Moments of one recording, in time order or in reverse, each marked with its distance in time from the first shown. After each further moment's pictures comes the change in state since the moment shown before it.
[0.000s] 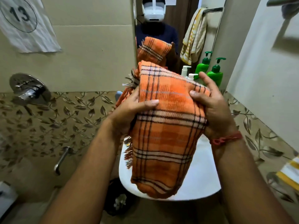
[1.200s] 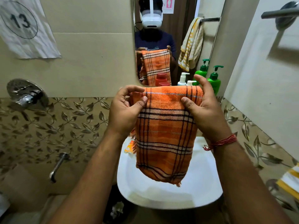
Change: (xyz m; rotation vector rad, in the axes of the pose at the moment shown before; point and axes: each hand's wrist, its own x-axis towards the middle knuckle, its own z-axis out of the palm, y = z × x) left_hand 0.002 -0.001 0.004 0.320 0.556 0.416; right_hand 0.007 0.001 0.004 -0.678 0.004 -0.224
